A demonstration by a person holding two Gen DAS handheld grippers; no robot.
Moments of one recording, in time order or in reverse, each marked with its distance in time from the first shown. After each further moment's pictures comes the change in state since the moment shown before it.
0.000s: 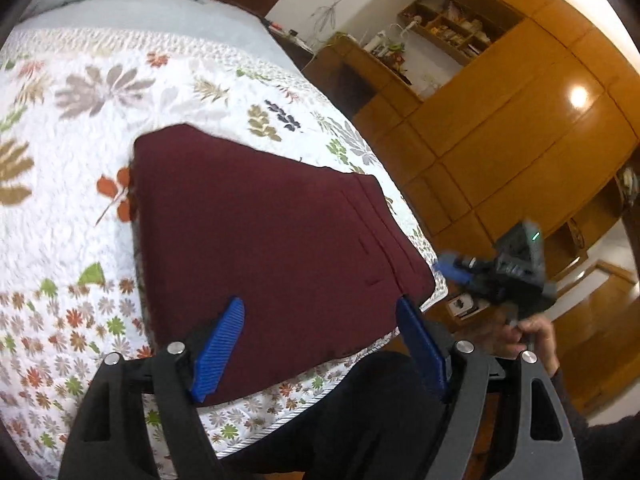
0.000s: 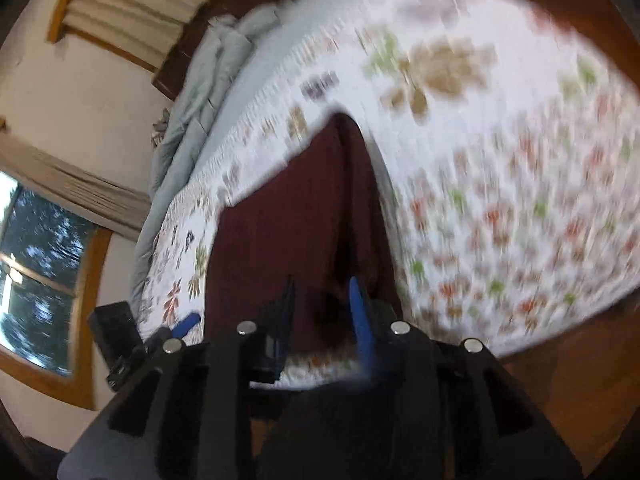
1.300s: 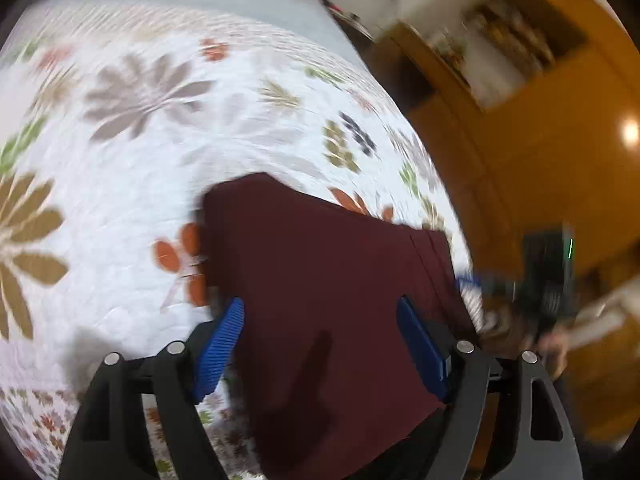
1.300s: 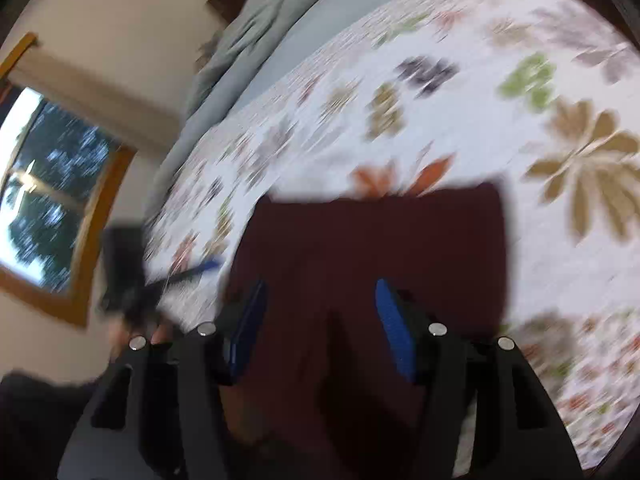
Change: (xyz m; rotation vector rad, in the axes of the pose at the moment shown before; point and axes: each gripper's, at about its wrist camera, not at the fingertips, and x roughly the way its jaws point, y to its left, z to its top) left arm 0.010 0.082 0.082 -0.208 0.082 0.099; right arm 0.102 0.057 0.063 -0.233 0.308 0.119
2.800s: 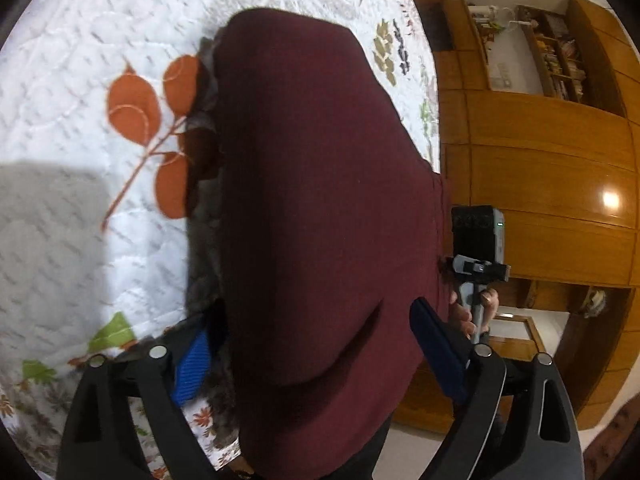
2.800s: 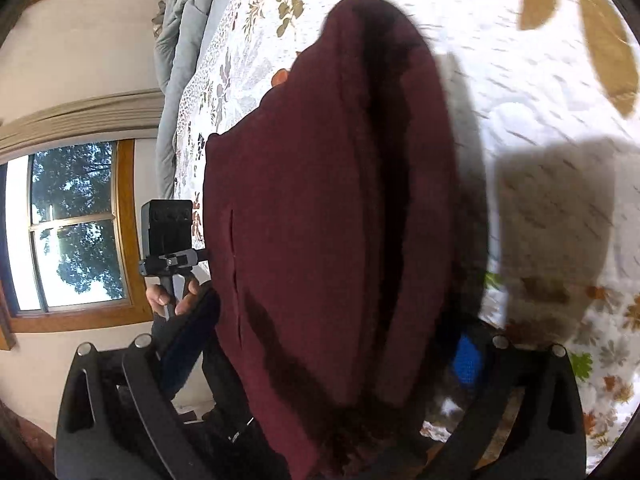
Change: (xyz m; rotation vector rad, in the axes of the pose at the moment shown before) left arm 0.069 0.055 -0.015 -0.263 0.400 -0.267; right arm 0.045 -0.082 0.009 0.306 0.321 0.157
